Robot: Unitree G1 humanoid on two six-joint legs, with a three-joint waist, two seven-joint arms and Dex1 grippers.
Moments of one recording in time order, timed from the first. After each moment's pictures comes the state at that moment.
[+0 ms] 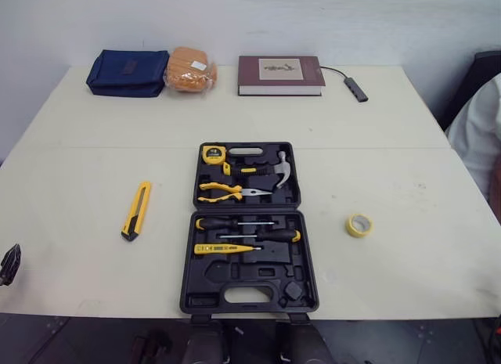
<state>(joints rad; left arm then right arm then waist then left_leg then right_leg) 0.15 0.69 0.83 0.51 -0.47 -0.13 -0.58 0.18 -0.79 -0.72 0.84 0.40 -0.70 0.86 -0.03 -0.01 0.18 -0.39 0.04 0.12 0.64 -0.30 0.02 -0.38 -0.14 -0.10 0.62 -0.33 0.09</state>
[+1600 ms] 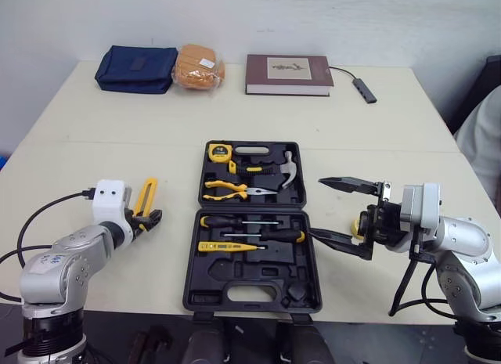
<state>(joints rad) -0.20 0.55 0.32 -0.35 -0.46 1.17 -0.05 -0.13 -0.69 -0.12 -0.38 0.64 0.06 1.09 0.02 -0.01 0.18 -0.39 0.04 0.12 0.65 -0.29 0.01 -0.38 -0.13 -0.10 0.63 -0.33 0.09</state>
